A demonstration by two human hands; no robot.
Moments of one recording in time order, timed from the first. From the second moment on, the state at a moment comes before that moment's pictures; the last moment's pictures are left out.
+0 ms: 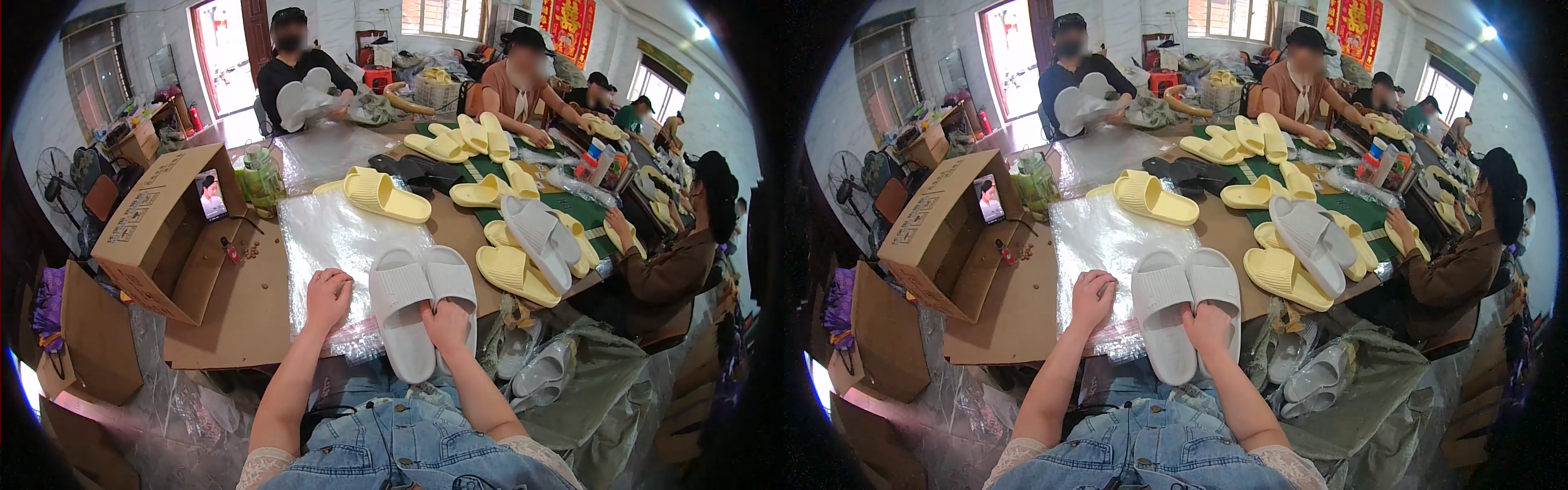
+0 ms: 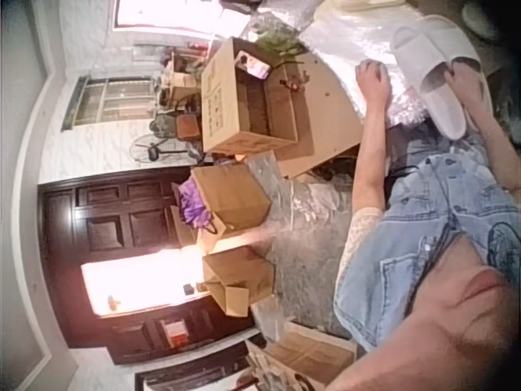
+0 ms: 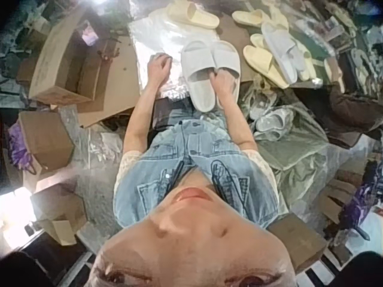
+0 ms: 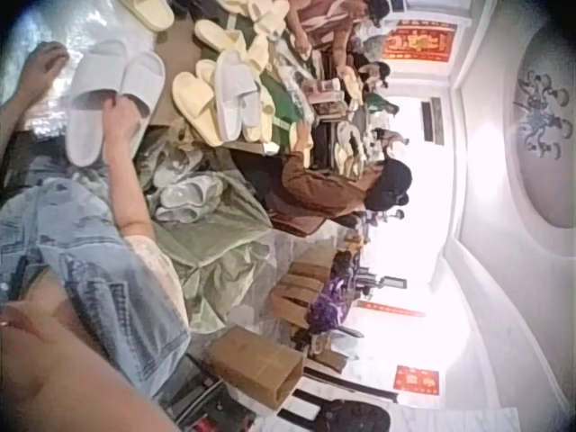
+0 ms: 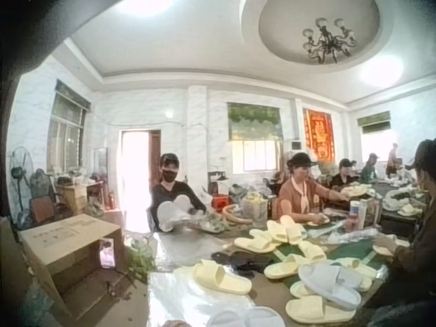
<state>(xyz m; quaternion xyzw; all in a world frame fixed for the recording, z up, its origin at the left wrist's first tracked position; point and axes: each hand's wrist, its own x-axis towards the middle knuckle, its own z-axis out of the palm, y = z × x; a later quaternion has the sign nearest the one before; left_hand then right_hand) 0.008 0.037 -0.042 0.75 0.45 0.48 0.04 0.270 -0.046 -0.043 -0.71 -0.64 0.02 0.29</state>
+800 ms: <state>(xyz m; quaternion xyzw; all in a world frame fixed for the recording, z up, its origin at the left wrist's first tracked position) 0.015 0.008 0.001 0.83 0.51 0.22 0.08 0.353 -0.104 -0.070 -0.59 -0.58 0.03 0.56</state>
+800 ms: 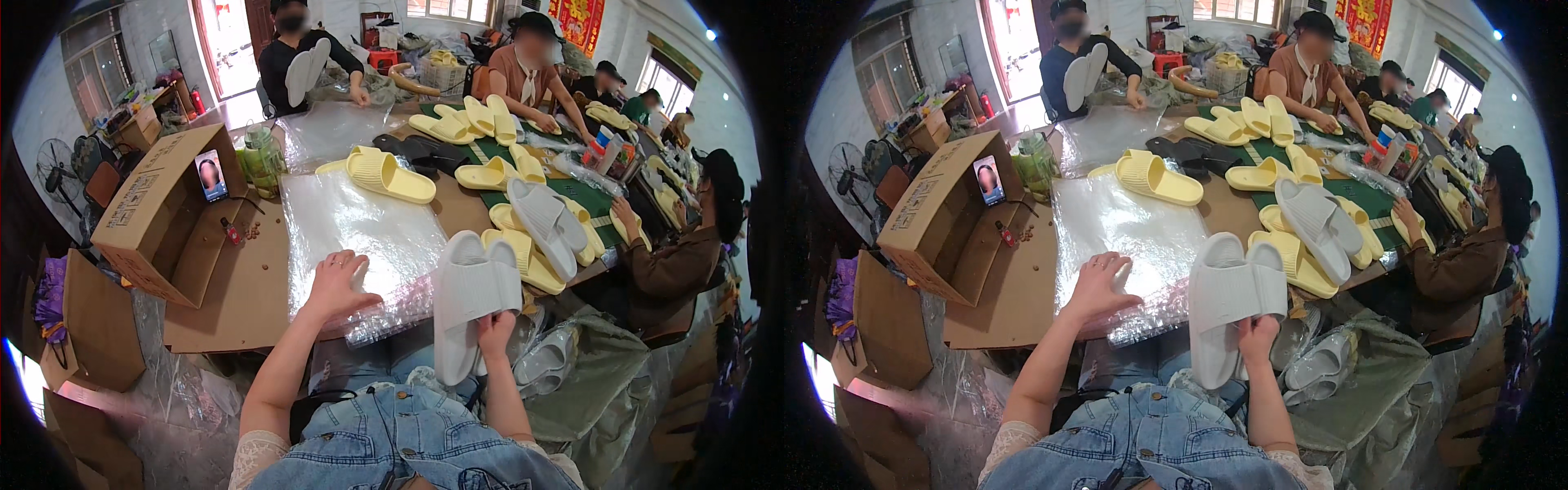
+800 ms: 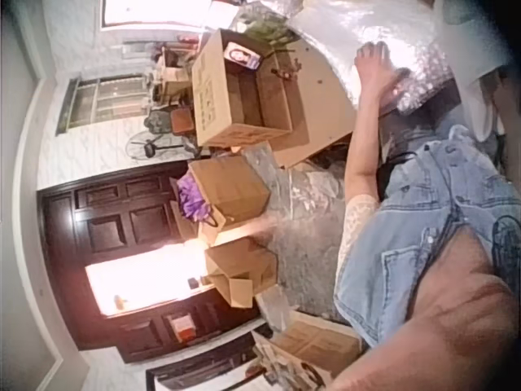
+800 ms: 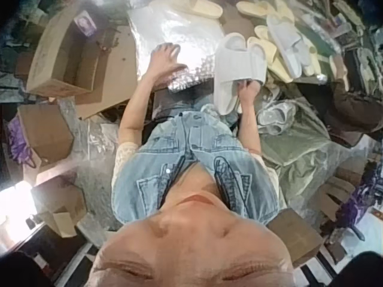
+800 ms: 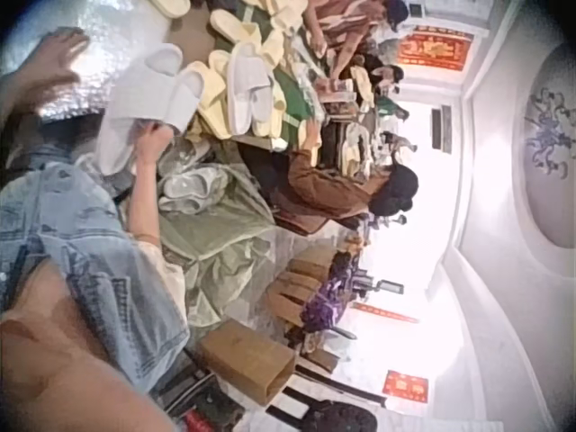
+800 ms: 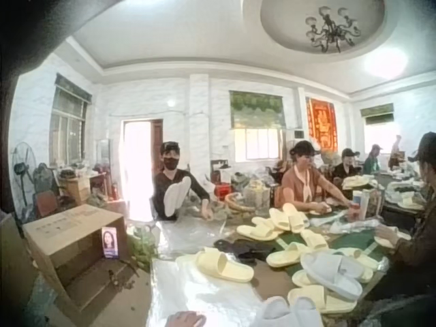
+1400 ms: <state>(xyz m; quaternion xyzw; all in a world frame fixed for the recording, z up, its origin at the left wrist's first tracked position) 0.019 0.019 0.003 0.84 0.44 0.32 -0.04 0.328 -0.119 0.017 -0.45 -0.75 0.15 0.46</state>
